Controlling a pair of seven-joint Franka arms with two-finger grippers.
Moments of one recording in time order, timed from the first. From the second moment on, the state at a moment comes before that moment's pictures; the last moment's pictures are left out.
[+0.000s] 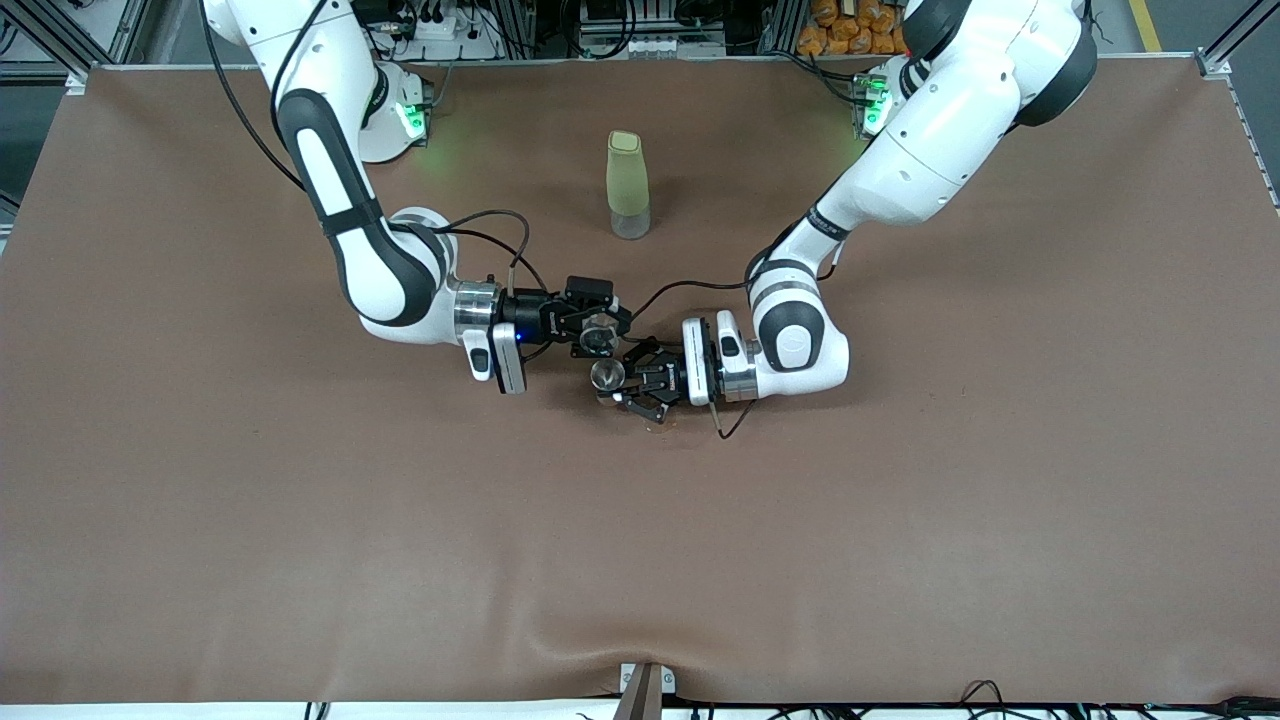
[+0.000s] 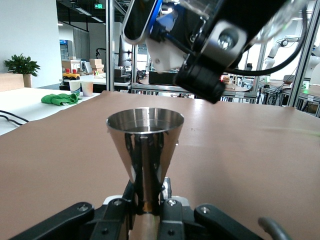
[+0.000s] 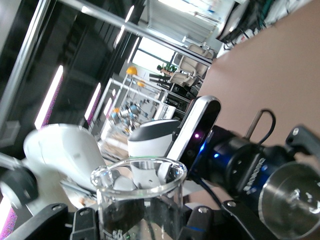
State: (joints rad) left arm -0.32 0.90 -0.34 -1.60 -1.84 2.25 2.53; right arm 0.62 0.46 -0.15 -2.01 1.99 1.87 -1.45
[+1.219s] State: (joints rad) left arm 0.06 0.90 -0.33 -1.61 -1.43 1.93 2.44; right arm 0.08 0.47 -0.29 -2.03 1.40 1.48 -2.57
